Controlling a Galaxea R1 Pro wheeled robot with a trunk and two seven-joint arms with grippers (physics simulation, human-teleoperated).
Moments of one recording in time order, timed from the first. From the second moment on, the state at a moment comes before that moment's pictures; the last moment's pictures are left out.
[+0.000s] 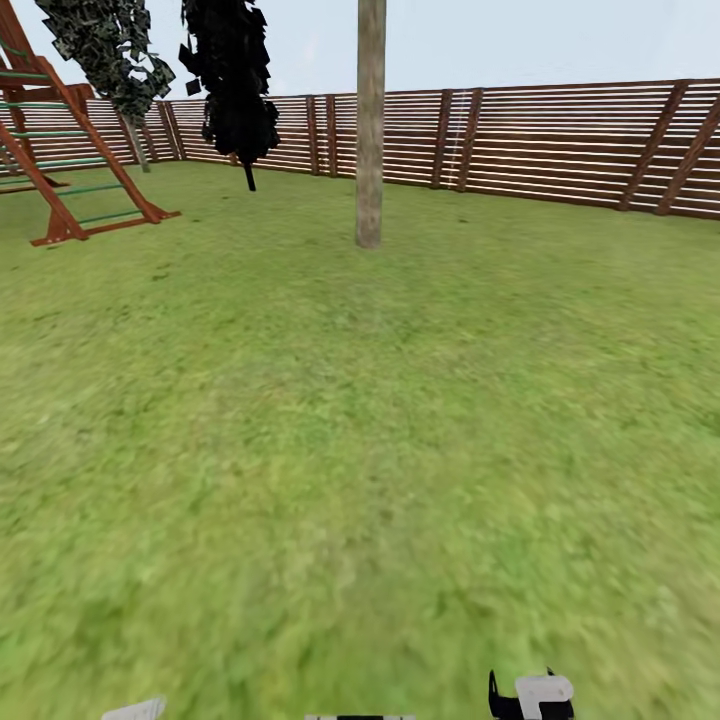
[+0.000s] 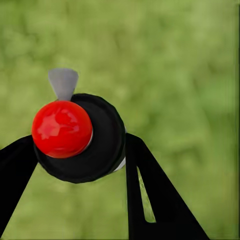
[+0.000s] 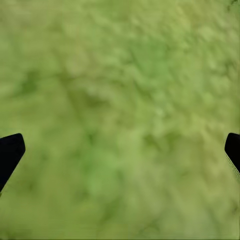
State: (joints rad) left arm -0.40 0.21 0.04 0.04 0.22 -0.47 -0.10; right arm -0.35 0.01 -0.28 -0.12 0.55 -0.62 -0.40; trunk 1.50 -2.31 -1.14
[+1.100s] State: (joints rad) left arm -0.40 0.21 0.04 0.04 0.22 -0.47 -0.10; right arm -0.35 0.01 -0.28 -0.12 0.55 -0.62 -0.40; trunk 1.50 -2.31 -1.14
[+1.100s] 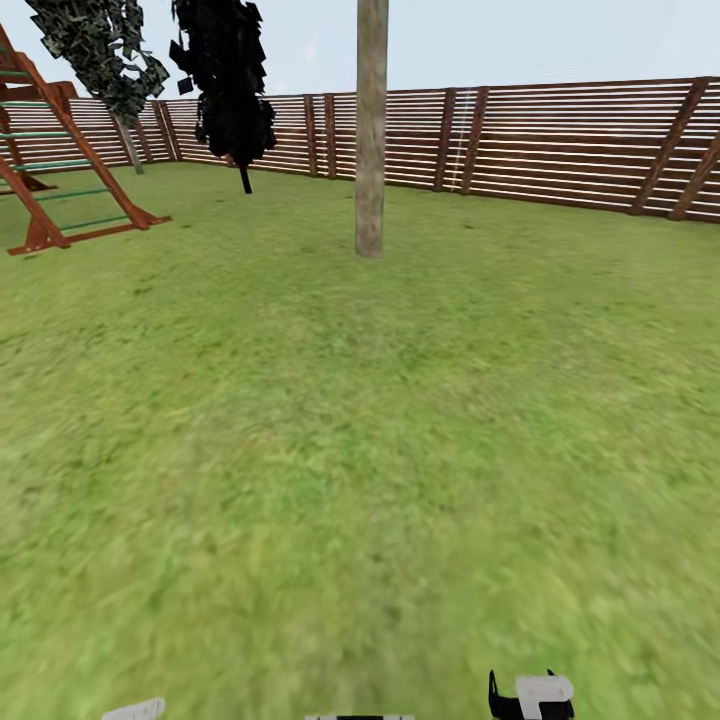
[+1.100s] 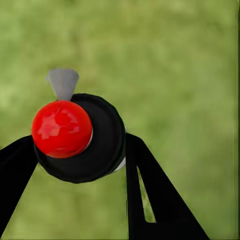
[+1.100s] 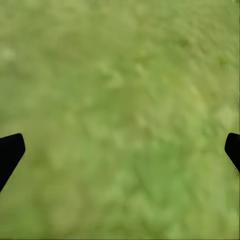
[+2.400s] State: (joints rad) left arm -0.40 0.21 0.04 0.04 0.22 -0.47 -0.10; right arm -0.35 0.01 -0.28 -0.12 0.55 -0.62 -0.40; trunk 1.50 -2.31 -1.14
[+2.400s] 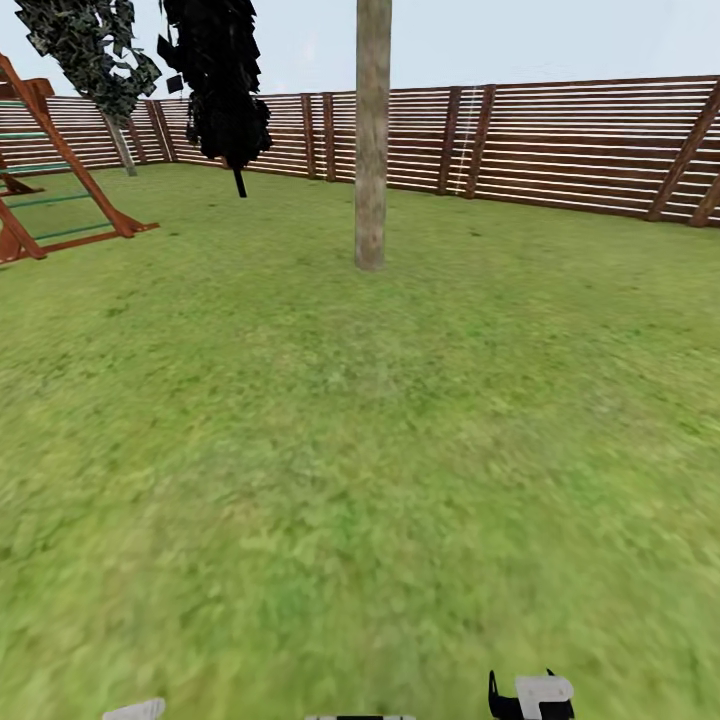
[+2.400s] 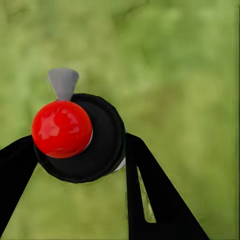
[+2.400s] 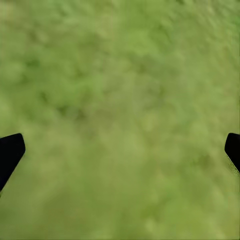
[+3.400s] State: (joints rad) left arm -0.40 0.21 0.04 0.04 0.22 -0.47 -0.10; right arm -0.35 0.01 -0.28 -0.12 0.55 -0.62 -0.40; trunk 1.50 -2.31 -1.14
